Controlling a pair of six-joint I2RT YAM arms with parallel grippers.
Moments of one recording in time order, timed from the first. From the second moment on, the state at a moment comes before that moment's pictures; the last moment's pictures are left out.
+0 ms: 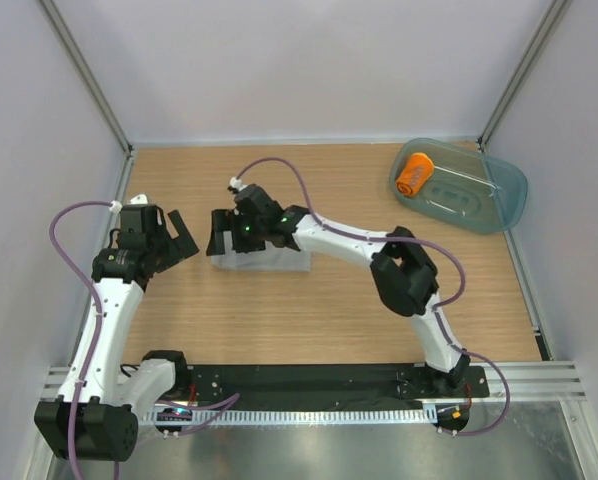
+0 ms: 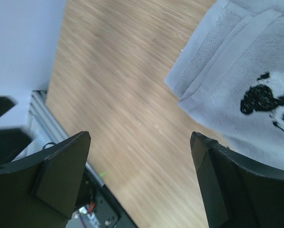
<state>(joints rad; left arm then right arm) -0.03 0.96 0.96 -0.84 -0.13 -0.47 0.94 2.19 1.81 -0.29 -0.20 0.71</state>
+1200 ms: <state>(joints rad) -0.16 1.02 0.96 -0.84 -0.14 -0.50 0.58 1.85 1.01 -0.08 -0.30 0.71</state>
